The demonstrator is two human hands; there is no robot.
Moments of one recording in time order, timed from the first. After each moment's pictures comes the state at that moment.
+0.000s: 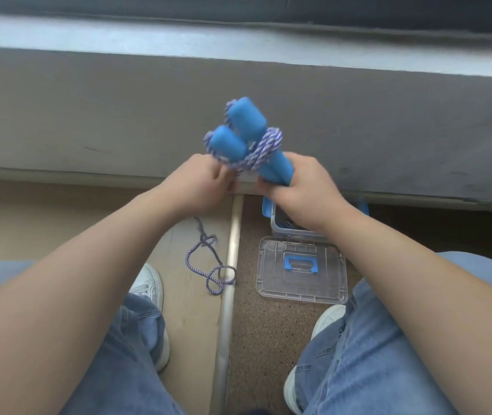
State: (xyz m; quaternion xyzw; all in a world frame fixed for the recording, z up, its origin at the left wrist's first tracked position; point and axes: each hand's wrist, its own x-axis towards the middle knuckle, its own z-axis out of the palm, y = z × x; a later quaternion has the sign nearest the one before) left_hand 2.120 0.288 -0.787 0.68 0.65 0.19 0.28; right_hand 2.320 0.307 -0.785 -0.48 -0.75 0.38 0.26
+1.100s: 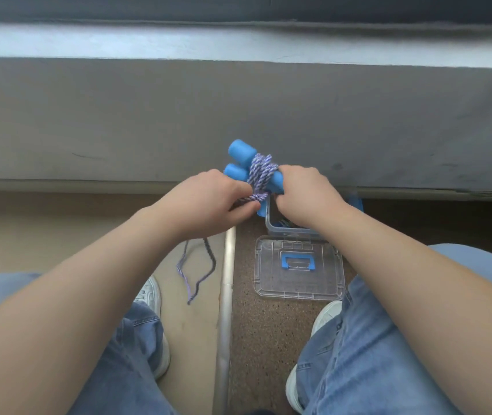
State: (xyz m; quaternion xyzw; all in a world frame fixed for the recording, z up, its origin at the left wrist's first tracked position) left_hand 2.139 0.281 -0.798 0.85 0.51 0.09 0.10; right_hand 2.329 0.326 -0.809 -0.60 -0.78 0.19 0.01
